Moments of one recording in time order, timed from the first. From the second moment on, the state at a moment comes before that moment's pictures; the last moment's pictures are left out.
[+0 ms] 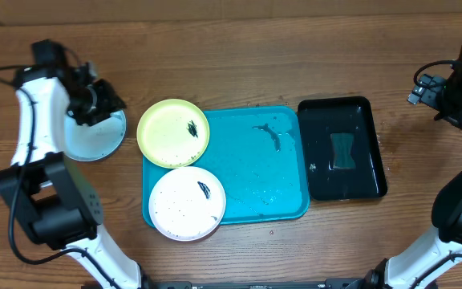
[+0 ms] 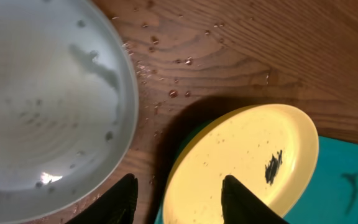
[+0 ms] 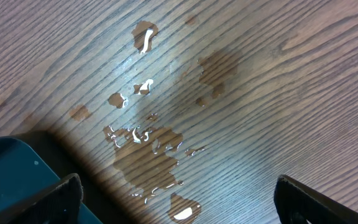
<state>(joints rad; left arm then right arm) 0.30 2.00 1.69 -1.05 0.32 -0.13 -0.35 1.94 1.71 -1.12 0.08 0.25</state>
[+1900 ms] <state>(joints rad) 0.12 2.00 1.44 -0.88 0.02 -0.12 -0.35 1.94 1.71 -1.12 0.08 0.25</state>
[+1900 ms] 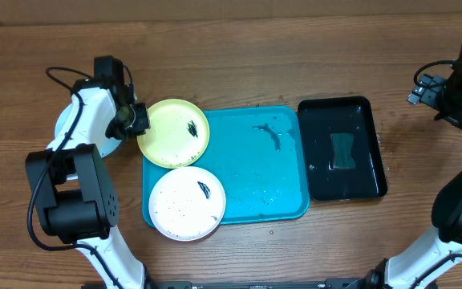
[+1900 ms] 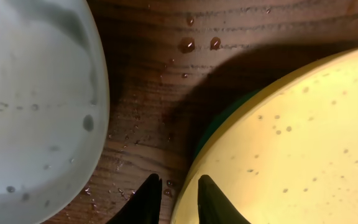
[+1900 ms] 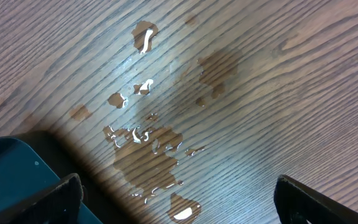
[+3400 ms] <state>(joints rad) -0.40 2.00 1.47 -0.89 0.09 -0.39 -0.35 1.94 1.71 -1.12 0.09 0.25</state>
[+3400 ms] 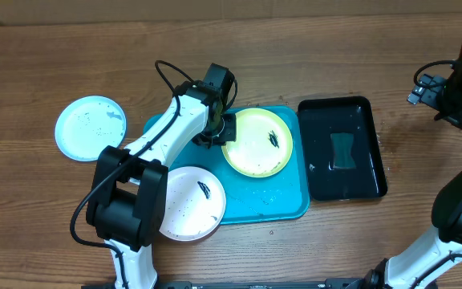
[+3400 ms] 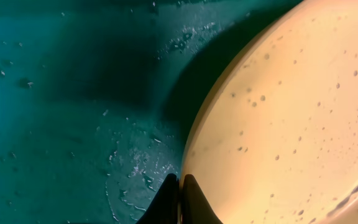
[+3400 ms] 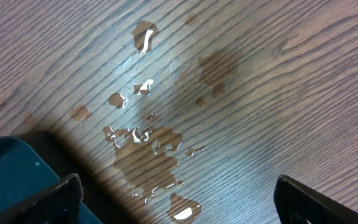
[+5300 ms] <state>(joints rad) -0.40 2.00 1.47 -0.89 0.02 -0.39 0.07 1.94 1.33 -0.99 -0.04 0.15</state>
